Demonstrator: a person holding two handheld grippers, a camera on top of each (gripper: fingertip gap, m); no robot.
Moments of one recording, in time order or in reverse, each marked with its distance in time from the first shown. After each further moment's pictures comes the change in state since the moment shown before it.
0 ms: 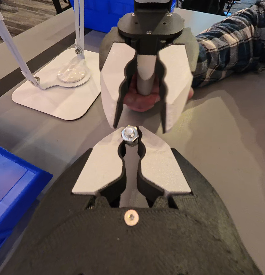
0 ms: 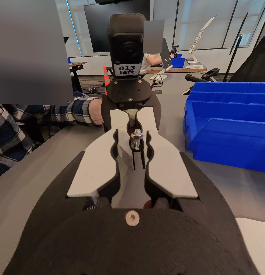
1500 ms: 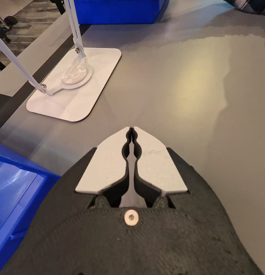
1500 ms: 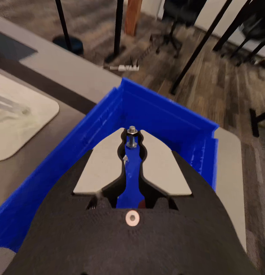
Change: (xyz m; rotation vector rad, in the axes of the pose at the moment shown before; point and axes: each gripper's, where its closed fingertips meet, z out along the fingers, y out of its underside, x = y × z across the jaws) left arm -0.003 0.012 0.007 -0.058 -0.071 0.176; right arm 0.124 0.003 -0.489 -0.449 1.419 0.188
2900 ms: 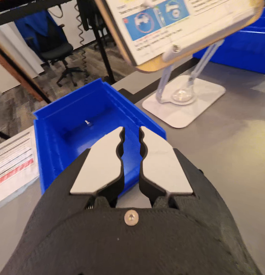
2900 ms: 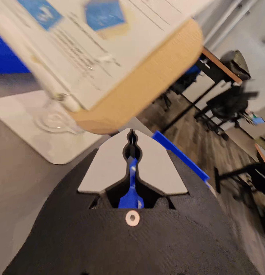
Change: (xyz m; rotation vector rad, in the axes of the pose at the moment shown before) left arm -0.149 -0.025 -0.123 0.075 -0.520 -0.221; right arm -0.111 -0.070 -0.064 0.235 0.011 -0.322
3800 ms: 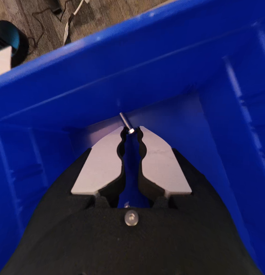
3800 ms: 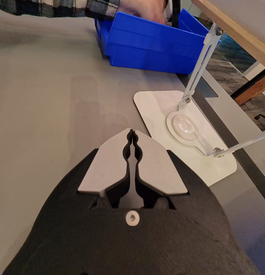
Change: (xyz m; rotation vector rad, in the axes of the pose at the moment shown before) left arm -0.145 0.098 0.218 -0.614 -0.149 -0.251; right arm -0.252 0.026 0.020 0.097 -0.660 -0.030
